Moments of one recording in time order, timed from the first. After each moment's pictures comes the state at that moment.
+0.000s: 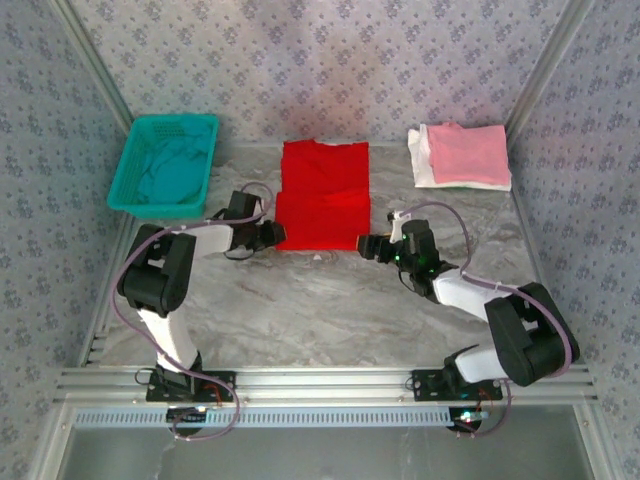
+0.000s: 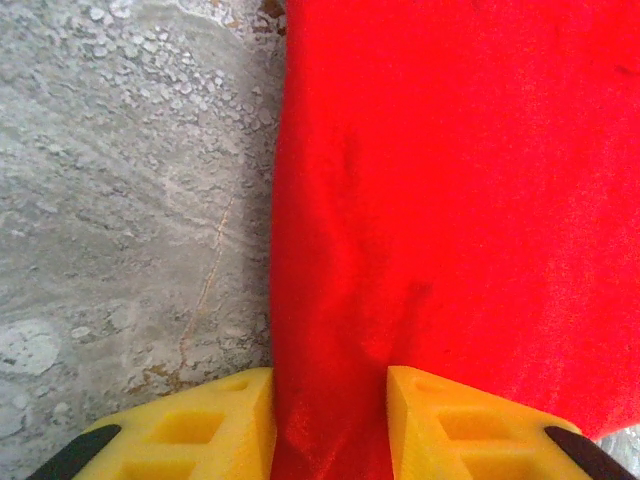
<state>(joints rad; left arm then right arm) -0.33 1.84 0.99 -0.10 0.32 -0.57 0.41 1.38 0.52 0.36 -0.15 0.38</state>
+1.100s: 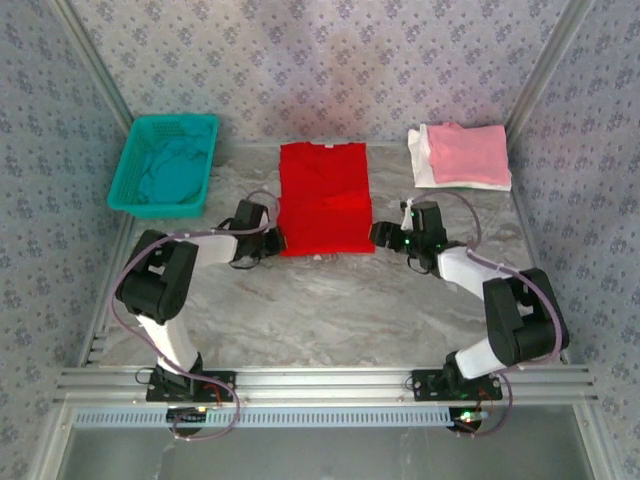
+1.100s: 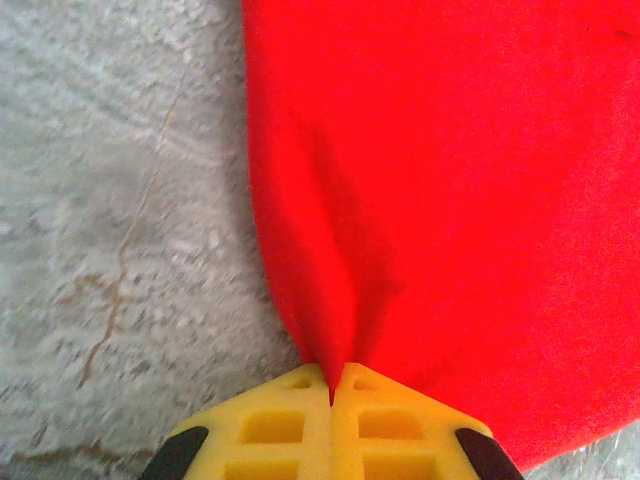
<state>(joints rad) -0.39 1.78 0.88 -0.02 0.27 -0.60 0.27 1.50 0.73 0.02 -0.25 0.46</state>
